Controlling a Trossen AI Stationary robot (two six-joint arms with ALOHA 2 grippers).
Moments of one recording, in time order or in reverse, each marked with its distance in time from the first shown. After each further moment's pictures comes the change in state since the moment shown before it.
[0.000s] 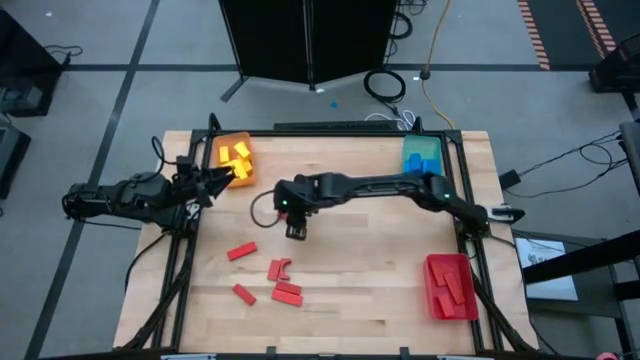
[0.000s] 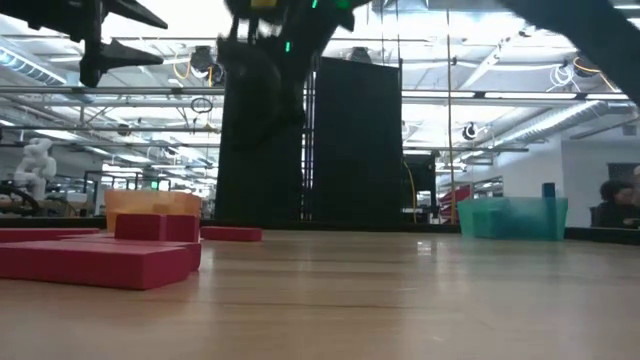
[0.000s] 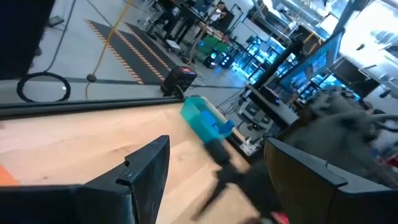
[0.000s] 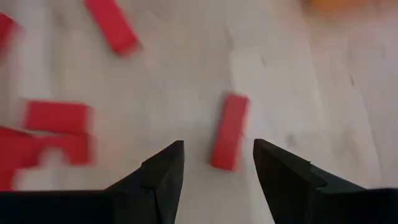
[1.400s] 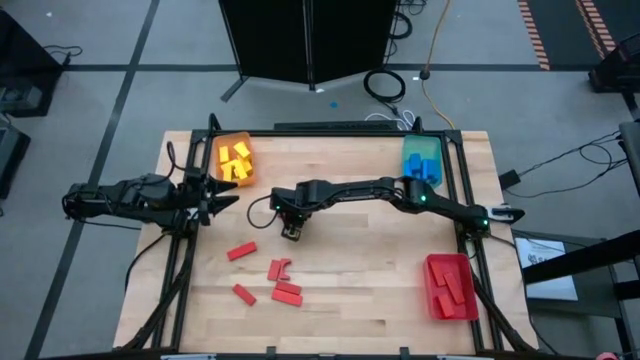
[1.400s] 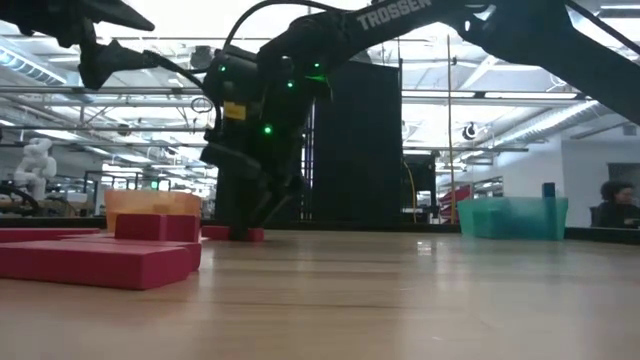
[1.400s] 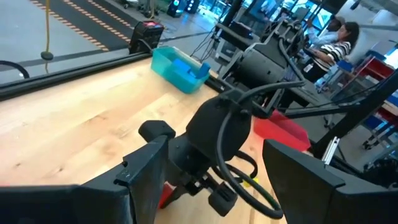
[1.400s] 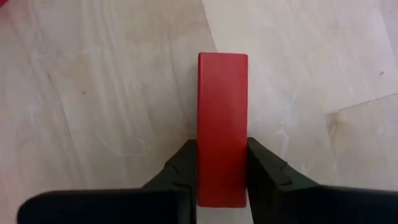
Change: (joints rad) left arm 0.000 -0.002 0.001 -0.116 0.259 0.155; right arm -0.035 0.240 0.062 -0.022 -0.017 0.150
